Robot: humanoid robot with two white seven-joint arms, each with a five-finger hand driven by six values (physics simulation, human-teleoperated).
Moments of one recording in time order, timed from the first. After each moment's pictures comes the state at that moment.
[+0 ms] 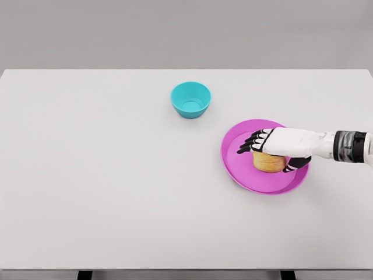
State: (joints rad) left arm 0.02 0.00 0.02 -0.08 -0.10 0.00 0.06; right arm -0.51 -0.84 0.62 -1.52 0.36 -0.61 0.61
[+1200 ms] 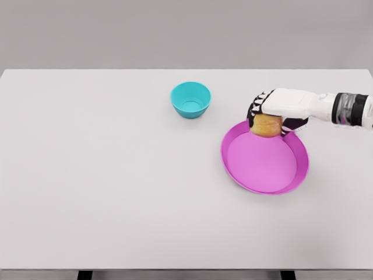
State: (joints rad) left arm 0.02 0.00 0.02 -0.08 -0.10 0.00 0.06; right arm -0.71 -0.75 0.63 -1.38 0.37 -0.61 0.61
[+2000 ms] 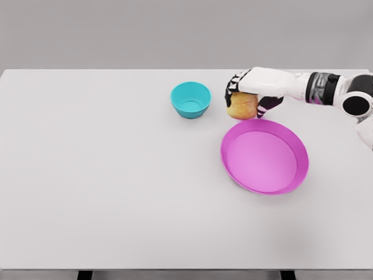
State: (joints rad) left arm 0.02 0.00 0.02 -0.08 -0.10 0.00 0.06; right arm -0.82 -0.57 0.63 -1.24 0.39 -0.61 0.61
